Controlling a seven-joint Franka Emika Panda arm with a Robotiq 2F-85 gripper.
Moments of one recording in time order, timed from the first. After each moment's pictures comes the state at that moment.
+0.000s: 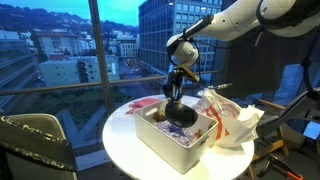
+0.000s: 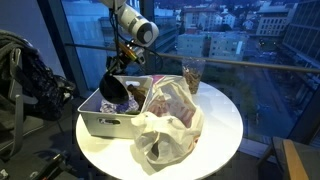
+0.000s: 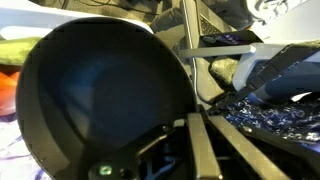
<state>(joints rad) -0.06 0.75 0.20 -1.38 0.48 1.47 -0.17</state>
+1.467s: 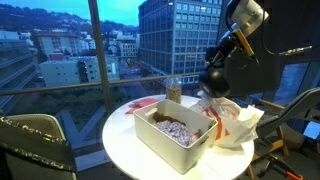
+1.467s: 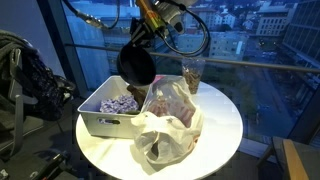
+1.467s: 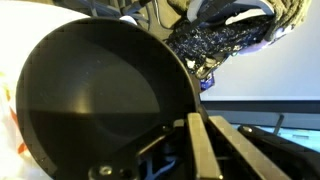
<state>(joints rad) -0.20 0.11 -0.12 -1.95 0.78 1.60 -0.32</state>
